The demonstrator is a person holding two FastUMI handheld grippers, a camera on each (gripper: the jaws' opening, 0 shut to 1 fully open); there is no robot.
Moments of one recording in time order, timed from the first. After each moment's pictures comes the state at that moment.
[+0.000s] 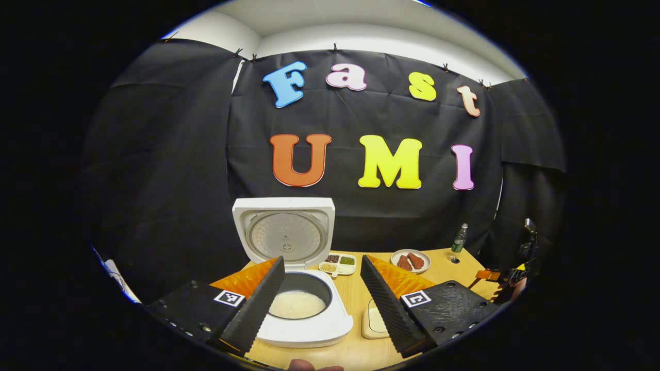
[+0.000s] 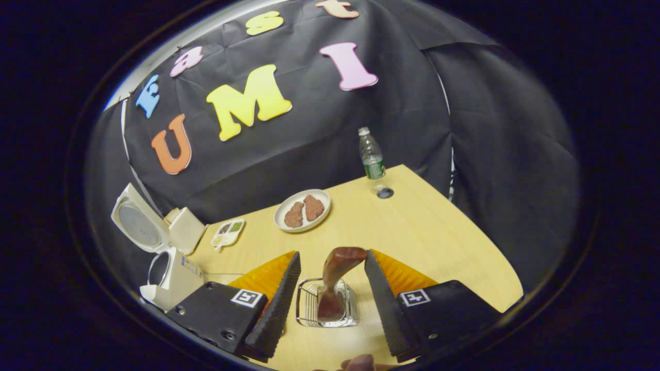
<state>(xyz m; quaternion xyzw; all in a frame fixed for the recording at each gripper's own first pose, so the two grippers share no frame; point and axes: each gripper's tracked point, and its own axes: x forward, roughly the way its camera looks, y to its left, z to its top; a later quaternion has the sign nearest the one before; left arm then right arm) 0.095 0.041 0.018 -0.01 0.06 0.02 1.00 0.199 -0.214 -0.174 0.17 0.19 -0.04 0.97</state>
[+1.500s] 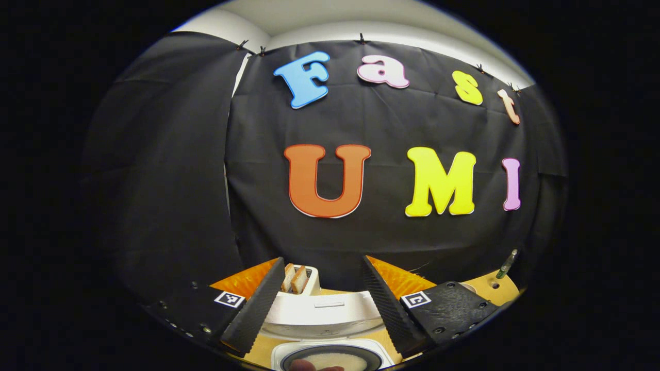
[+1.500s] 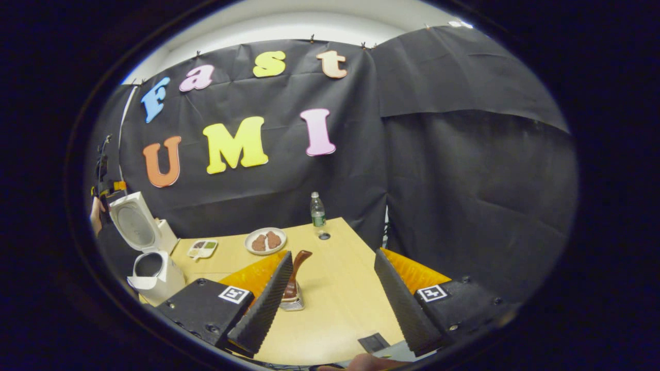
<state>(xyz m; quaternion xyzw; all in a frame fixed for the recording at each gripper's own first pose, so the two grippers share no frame) 0.326 0.168 0.041 -0.01 0.06 0.08 0.99 -0.005 -0.237 -0.053 0.07 0.10 -0.19 0.97</state>
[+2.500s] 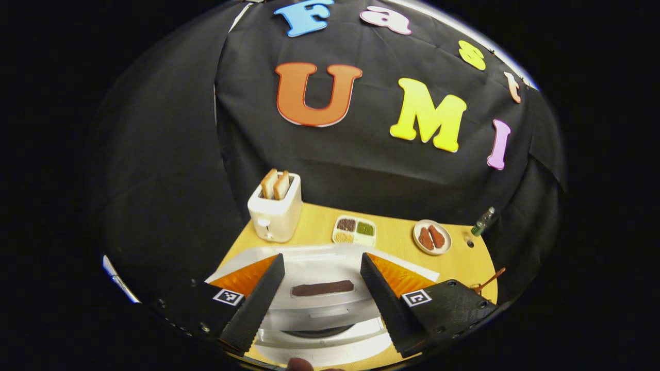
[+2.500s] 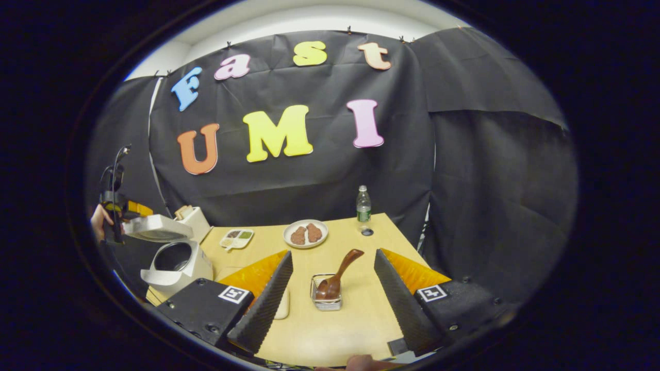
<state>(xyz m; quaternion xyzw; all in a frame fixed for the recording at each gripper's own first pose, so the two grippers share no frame) 0.197 0.116 -0.089 -0.07 0.29 0.01 0.95 0.049 -0.163 -0.056 0.05 0.13 -0.06 0.99</state>
